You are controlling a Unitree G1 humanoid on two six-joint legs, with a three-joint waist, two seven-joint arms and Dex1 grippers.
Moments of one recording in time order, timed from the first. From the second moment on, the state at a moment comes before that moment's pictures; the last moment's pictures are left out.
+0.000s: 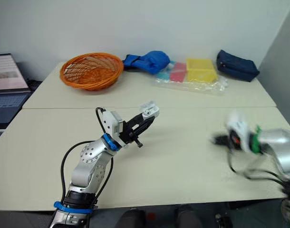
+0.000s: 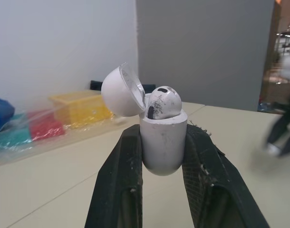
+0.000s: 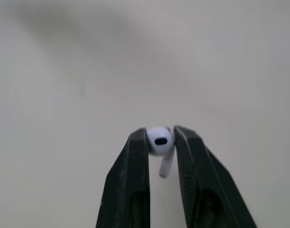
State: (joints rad) left arm -0.34 0.23 -0.06 -0.06 -0.35 0.01 -0.73; right arm -0.51 -0.69 -0.09 -0.15 0.46 0.69 0.98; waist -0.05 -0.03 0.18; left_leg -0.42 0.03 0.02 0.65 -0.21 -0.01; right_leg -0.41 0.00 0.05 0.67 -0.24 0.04
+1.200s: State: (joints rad) left arm -0.40 0.23 -0.05 0.00 -0.36 0.00 -0.79; right arm -0.57 -0.30 0.06 -0.38 0.50 0.73 0.46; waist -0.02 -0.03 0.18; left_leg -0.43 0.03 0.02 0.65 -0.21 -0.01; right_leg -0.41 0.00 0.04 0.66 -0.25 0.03
